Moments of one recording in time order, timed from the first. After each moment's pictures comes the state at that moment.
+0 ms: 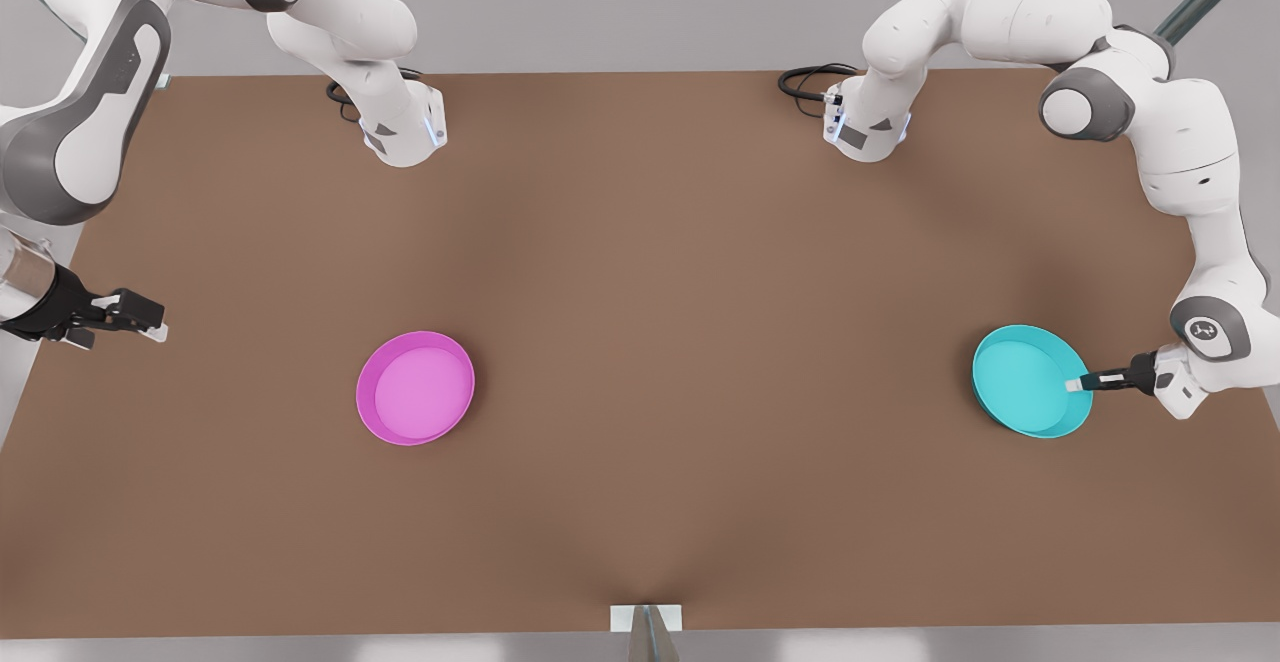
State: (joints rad) left arm 0.67 0.97 -0.13 -1.25 -0.21 1.89 0.58; right arm -0.05 0.30 -0.16 -1.22 0.07 1.54 -0.29
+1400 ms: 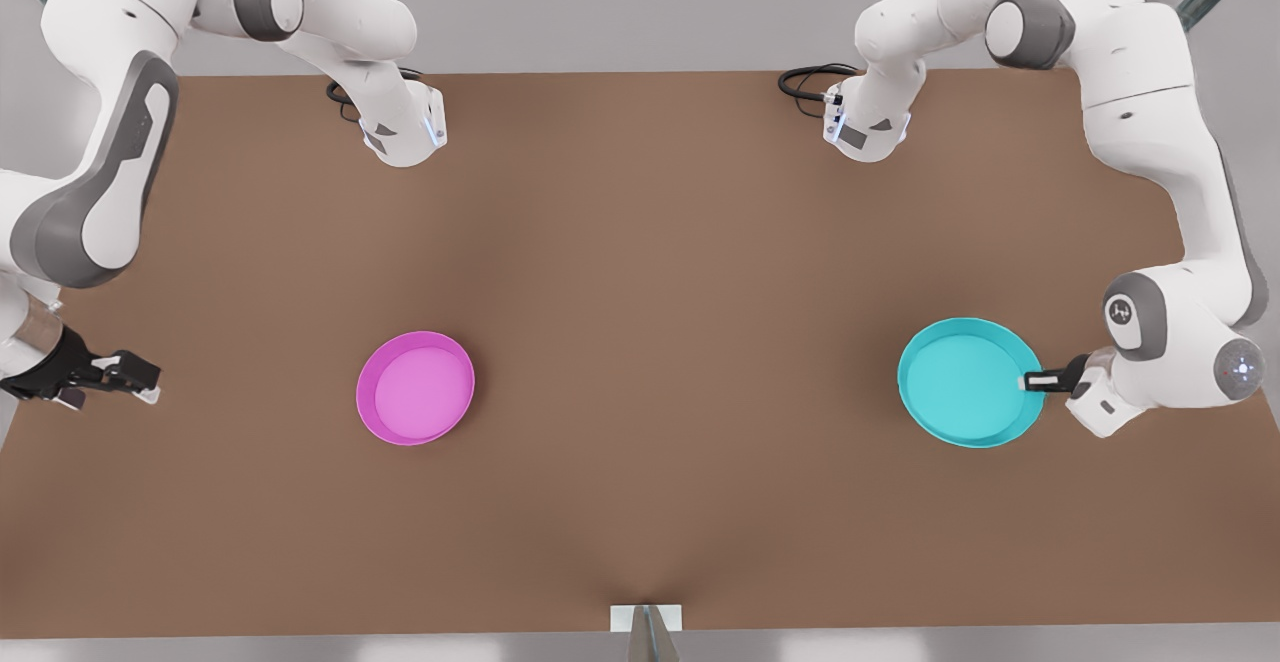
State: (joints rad) left arm 0.28 0.57 -0.13 -1.46 0.02 1.78 0.12; right arm -0.07 0.41 -0.15 -1.21 0.06 1.77 -0.30
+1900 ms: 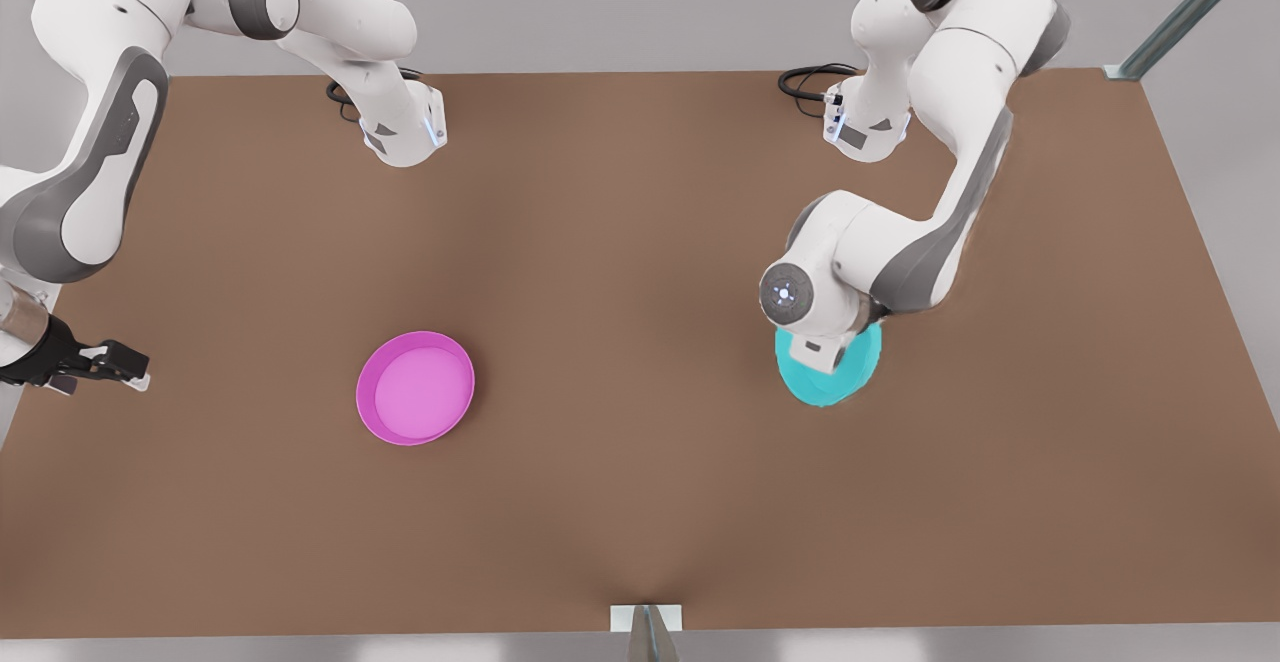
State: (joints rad) left arm -0.07 0.55 -0.61 -1.42 0.73 1.26 -0.94; right arm -0.09 0.40 -0.16 -1.21 0.06 1.71 -0.30
